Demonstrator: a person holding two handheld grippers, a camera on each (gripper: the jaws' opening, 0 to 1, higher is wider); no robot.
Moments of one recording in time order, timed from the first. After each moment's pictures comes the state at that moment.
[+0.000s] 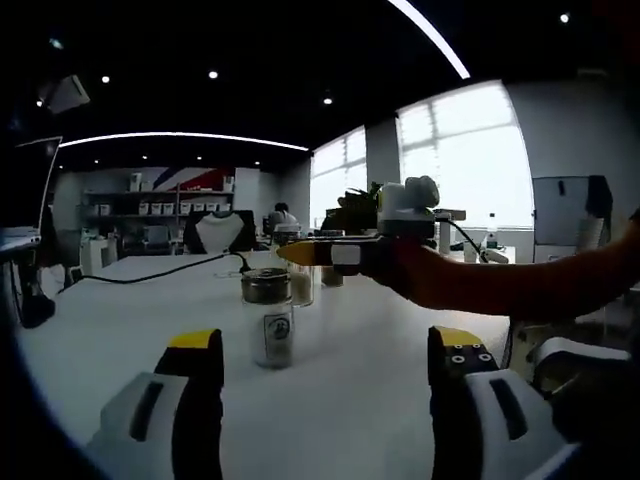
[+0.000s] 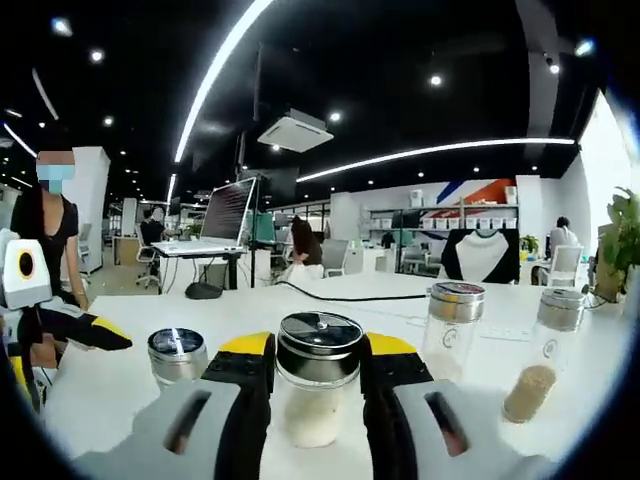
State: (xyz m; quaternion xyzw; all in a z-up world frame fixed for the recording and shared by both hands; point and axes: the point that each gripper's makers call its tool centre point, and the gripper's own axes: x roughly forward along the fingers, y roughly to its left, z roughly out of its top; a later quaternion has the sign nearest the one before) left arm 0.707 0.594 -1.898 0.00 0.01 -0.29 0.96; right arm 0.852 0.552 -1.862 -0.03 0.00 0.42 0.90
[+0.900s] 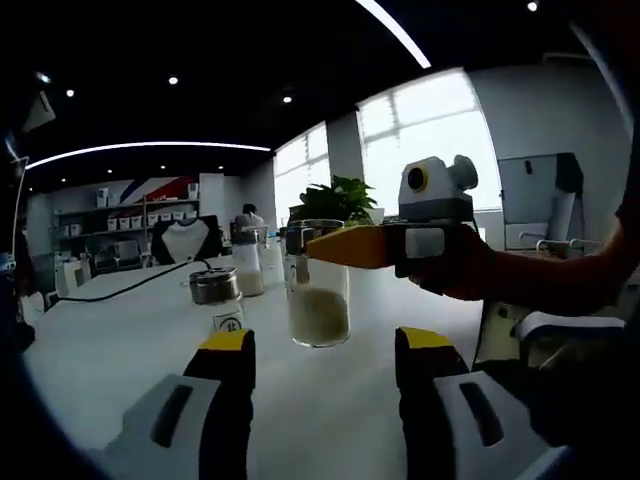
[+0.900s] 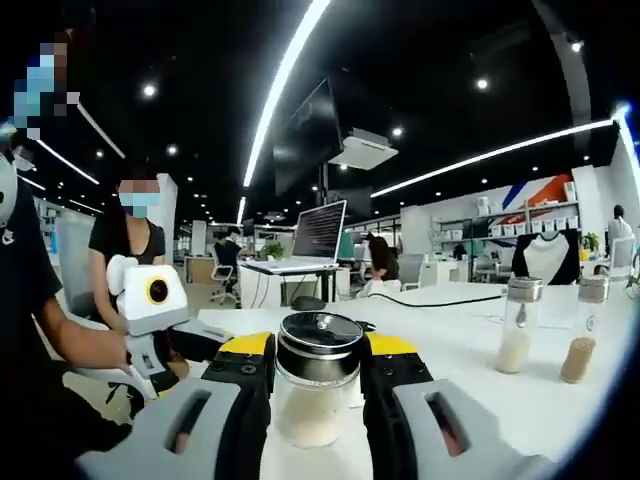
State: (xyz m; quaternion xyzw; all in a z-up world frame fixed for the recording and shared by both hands) left arm 0.692 0.561 -1.904 0.04 0.00 -0.36 0.93; right arm 0.709 0.555 -1.851 0.02 -0.03 0.59 0.80
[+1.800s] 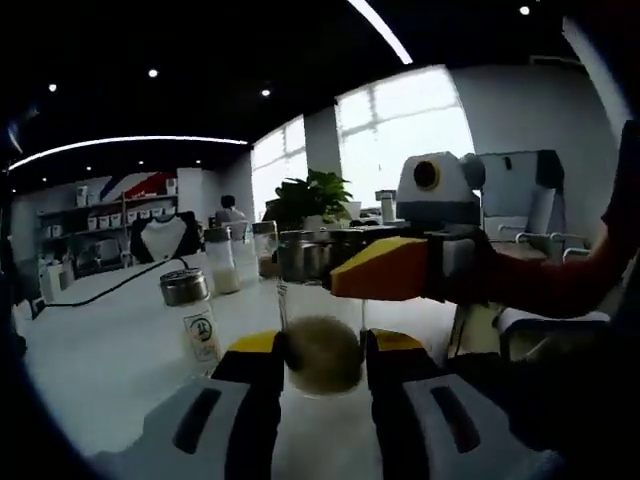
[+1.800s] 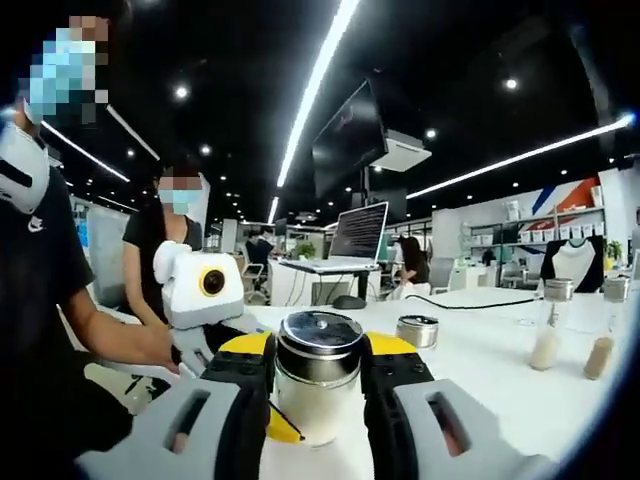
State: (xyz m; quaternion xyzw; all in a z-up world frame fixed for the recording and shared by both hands) left arm 0.677 0.548 -1.903 0.08 0.01 -0.37 0.93; right arm 0.670 0.568 -1.859 0.00 -0.05 0.59 0.80
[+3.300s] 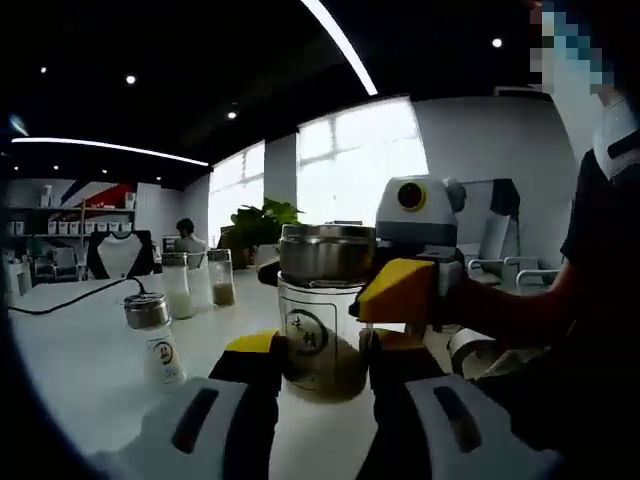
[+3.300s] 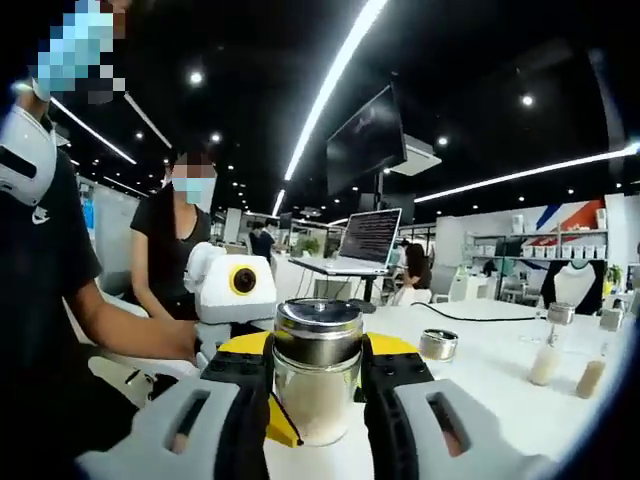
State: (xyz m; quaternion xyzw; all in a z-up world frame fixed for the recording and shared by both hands) left arm 0.644 0.532 -1.885 0.01 -0.03 -0.51 0.86; right arm 0.630 0.570 -1.849 -0.03 -0.05 0.63 0.78
